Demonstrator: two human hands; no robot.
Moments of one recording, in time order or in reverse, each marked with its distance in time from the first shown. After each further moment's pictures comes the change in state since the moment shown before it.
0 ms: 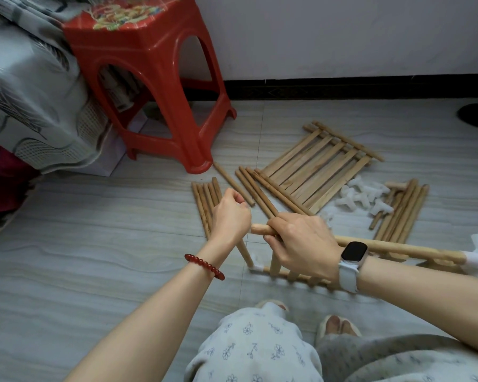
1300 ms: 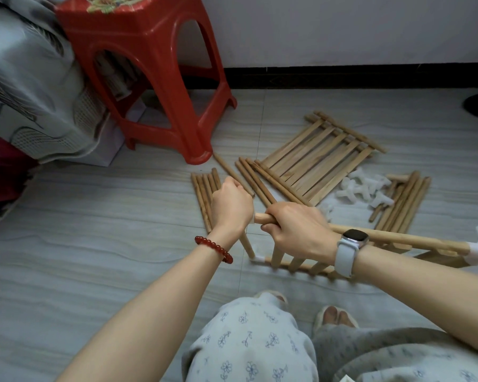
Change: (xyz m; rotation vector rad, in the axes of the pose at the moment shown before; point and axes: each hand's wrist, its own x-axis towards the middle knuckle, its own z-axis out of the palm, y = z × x) left_hand 0.001 0.012 0.004 0.130 0.150 -0.025; right_hand 0.017 -0.006 -0.011 0.138 -0.176 0.152
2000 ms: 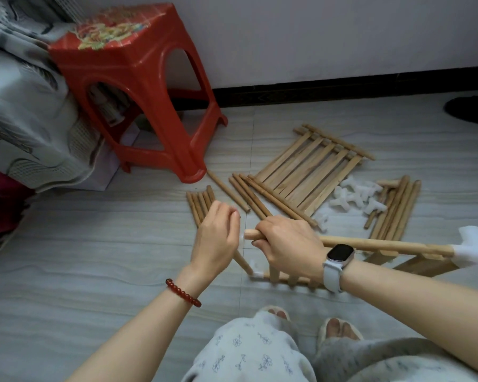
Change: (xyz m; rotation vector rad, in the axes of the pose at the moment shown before) left_hand -0.010 -0.038 -0.012 -0.014 -0.042 0.684; right_hand -0.003 0.007 0.006 0.002 0.098 -0.085
